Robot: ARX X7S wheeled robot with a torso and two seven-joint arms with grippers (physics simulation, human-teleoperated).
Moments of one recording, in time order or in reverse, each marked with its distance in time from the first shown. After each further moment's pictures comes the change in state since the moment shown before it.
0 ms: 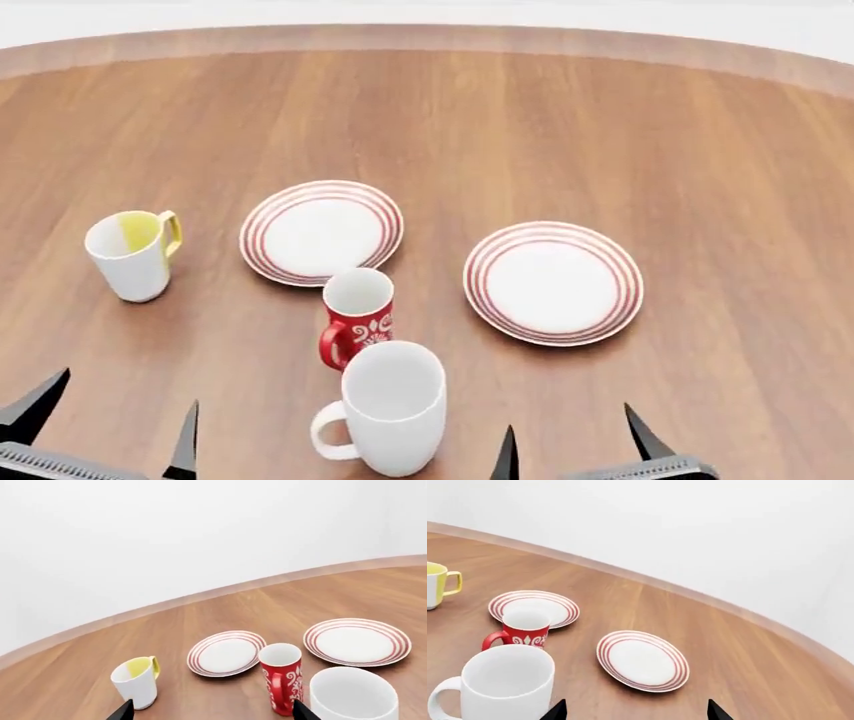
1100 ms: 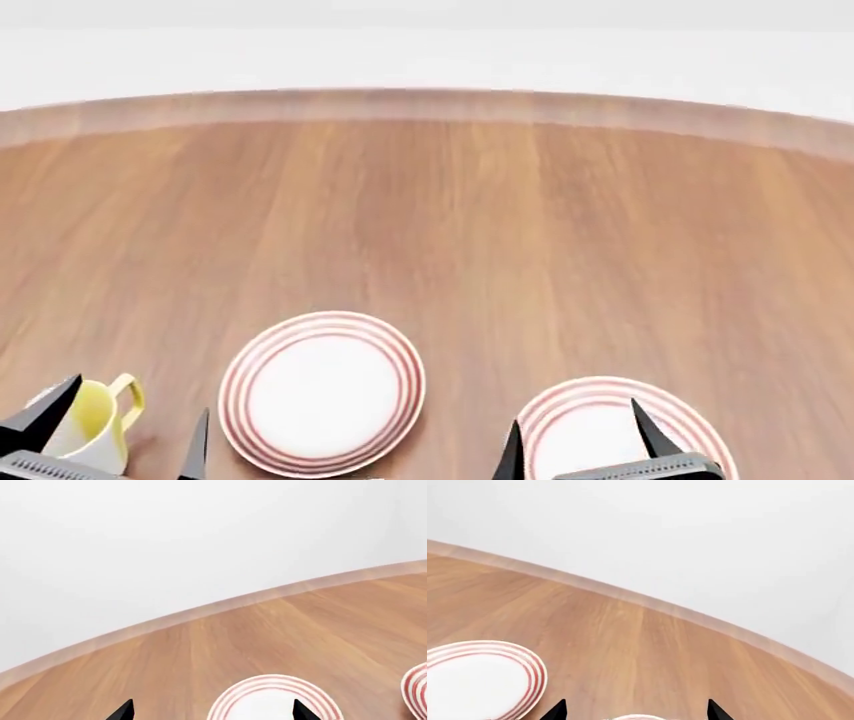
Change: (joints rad) left arm 0.005 -0.019 0.038 -0.012 -0.007 0.019 -0.021; right arm 0.004 0.016 -0.010 -0.015 0.010 0.006 0.031
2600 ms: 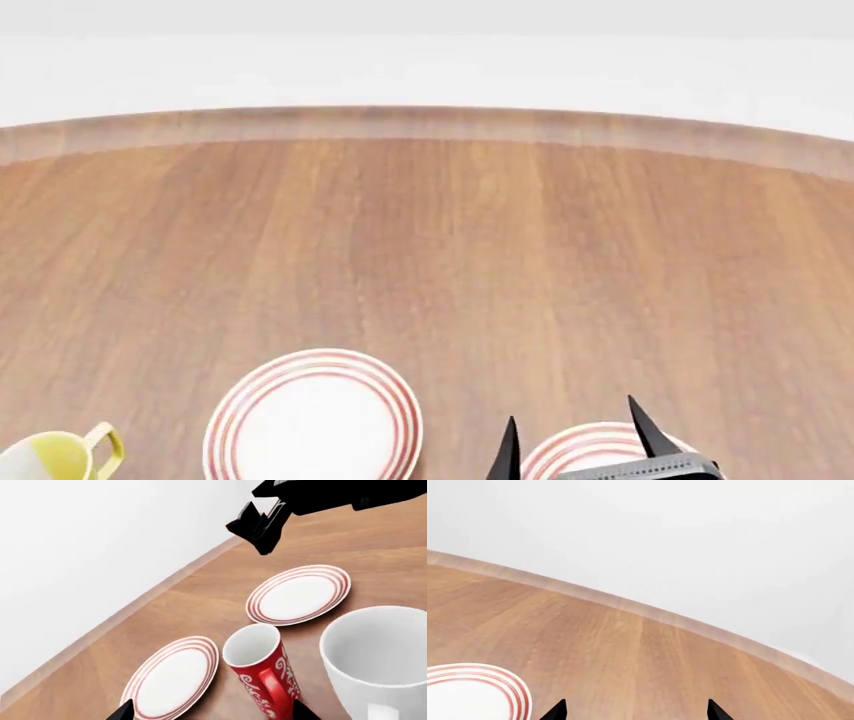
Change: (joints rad) left arm 0.654 -0.403 0.103 0.081 0.182 0.608 0.025; right arm 0.003 0.013 -0.023 -0.011 0.017 -0.006 0.031
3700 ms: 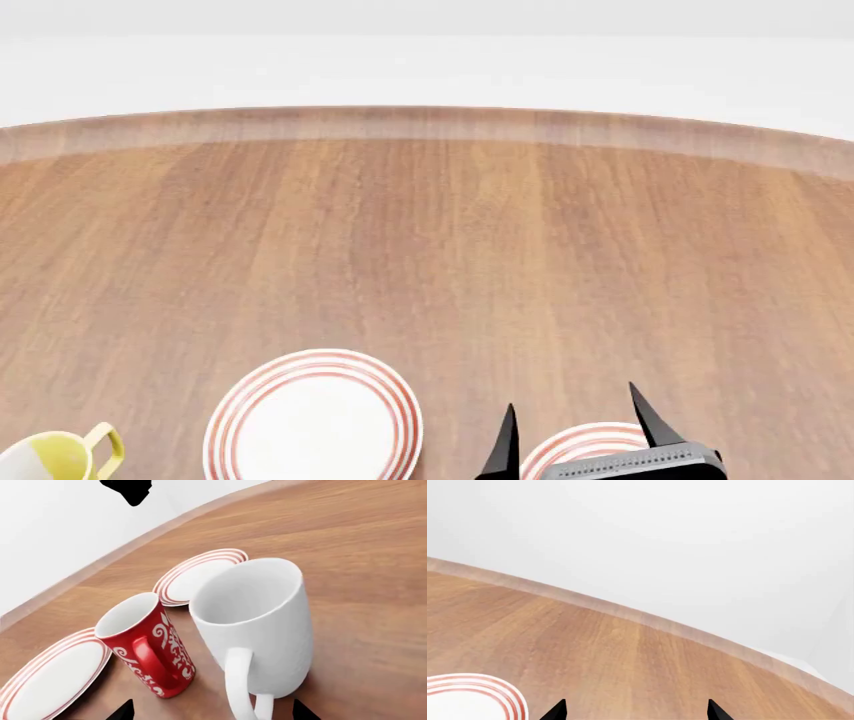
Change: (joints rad) left arm -0.174 0.073 0.245 -0.437 0.062 0.272 0.111; right arm 0.015 0.012 -0.015 -0.050 0.005 0.043 0.025
